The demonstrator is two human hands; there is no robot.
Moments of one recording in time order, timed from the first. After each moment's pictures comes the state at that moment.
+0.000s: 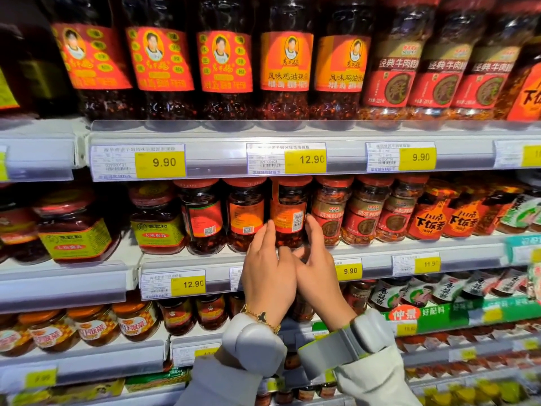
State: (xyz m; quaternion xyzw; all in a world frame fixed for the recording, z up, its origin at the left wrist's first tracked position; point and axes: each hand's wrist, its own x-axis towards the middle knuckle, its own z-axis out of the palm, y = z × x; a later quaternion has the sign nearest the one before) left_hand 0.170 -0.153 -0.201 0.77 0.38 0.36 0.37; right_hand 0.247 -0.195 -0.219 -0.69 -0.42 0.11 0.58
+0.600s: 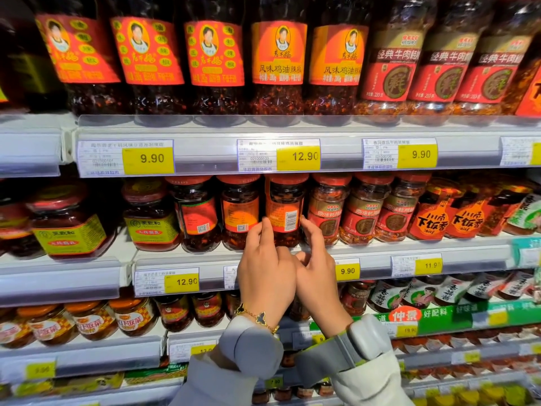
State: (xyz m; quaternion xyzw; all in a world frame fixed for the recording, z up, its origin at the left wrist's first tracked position) left_hand 0.177 -0.158 -0.198 0.78 0.41 0.36 0.30; right_hand 0.252 -0.198 -0.226 -0.68 -0.41 0.10 0.61
